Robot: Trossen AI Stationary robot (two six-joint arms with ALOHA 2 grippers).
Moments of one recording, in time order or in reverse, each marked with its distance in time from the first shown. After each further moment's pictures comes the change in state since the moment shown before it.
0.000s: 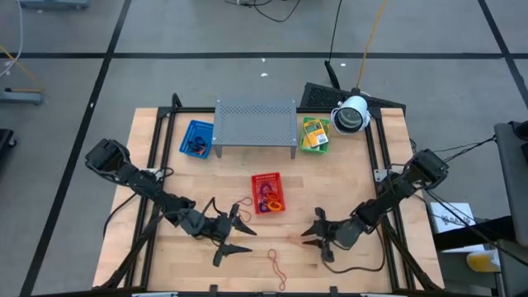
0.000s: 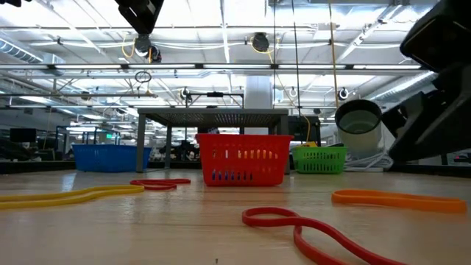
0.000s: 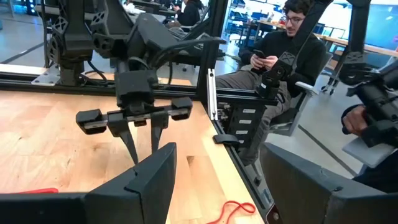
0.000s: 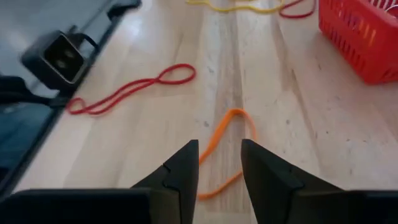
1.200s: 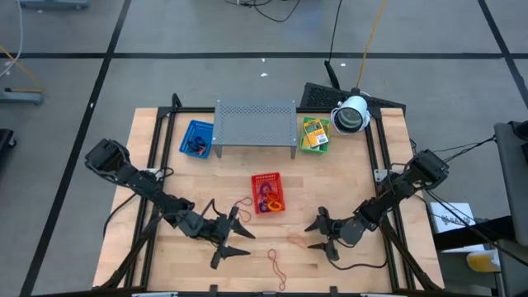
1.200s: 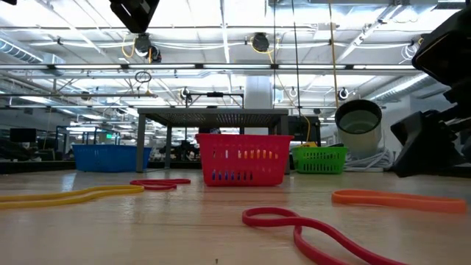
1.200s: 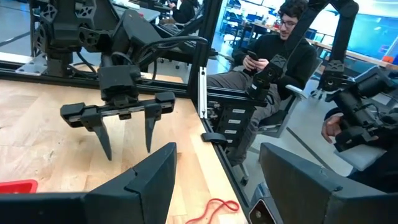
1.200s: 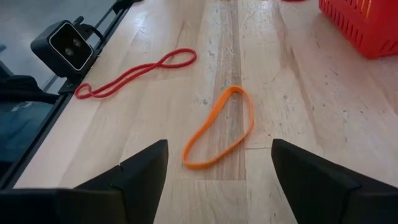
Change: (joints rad) left arm -0.017 0.000 0.000 0.001 0.008 -0.060; right arm 0.019 0.001 -0.084 0.095 -0.023 0.030
